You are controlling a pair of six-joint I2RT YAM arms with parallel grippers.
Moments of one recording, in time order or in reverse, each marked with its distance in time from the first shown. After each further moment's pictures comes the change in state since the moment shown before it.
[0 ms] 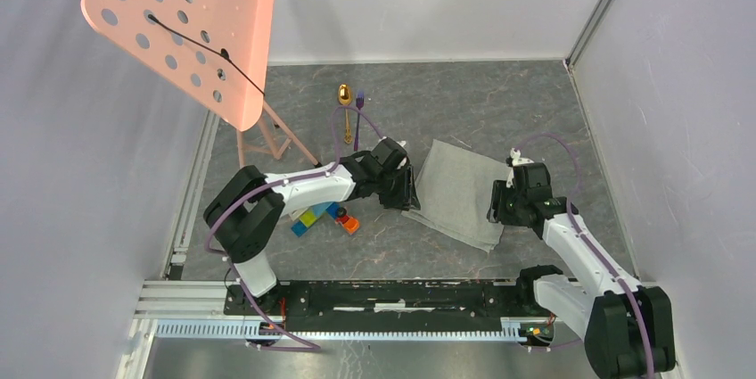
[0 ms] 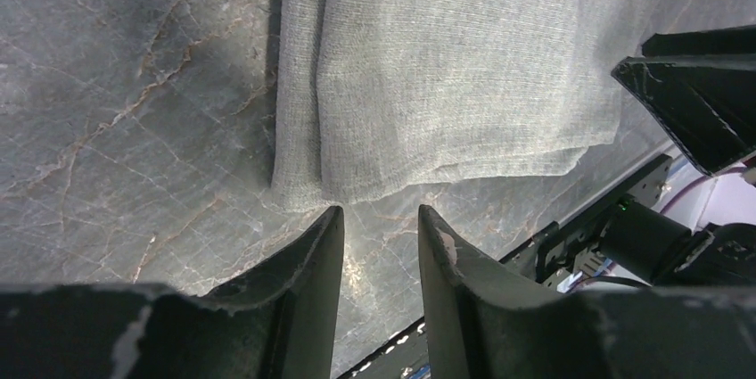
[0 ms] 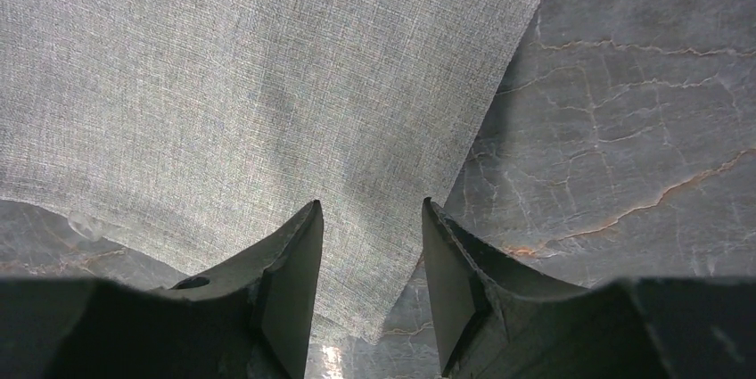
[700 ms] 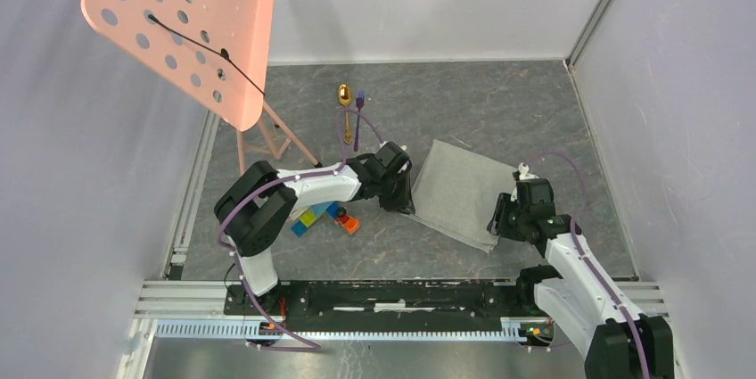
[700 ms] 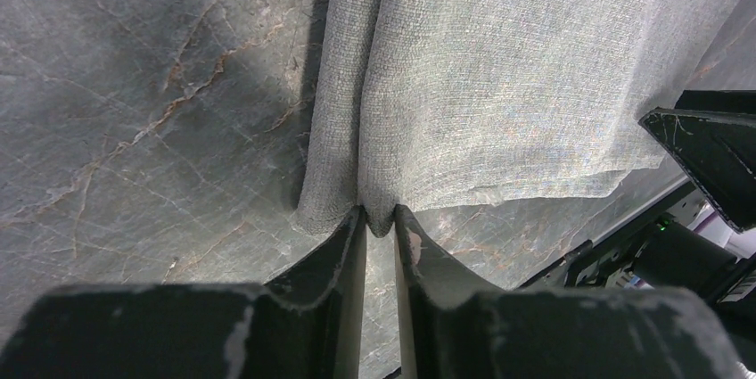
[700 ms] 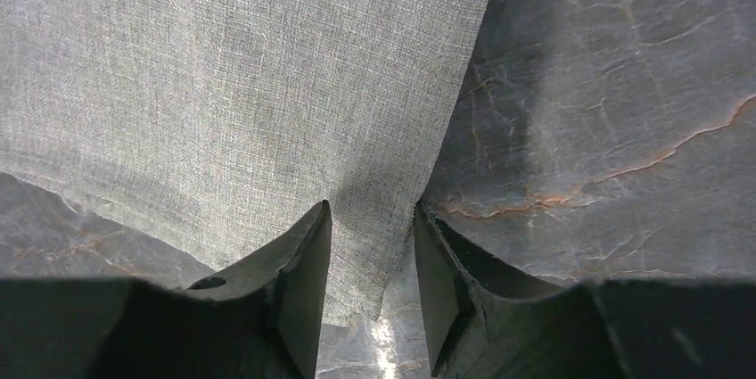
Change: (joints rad) left arm 0.000 0.077 0.008 0.001 -0.018 0.001; right arm -0.003 -0.149 -0.114 -0.032 -0.024 0.120
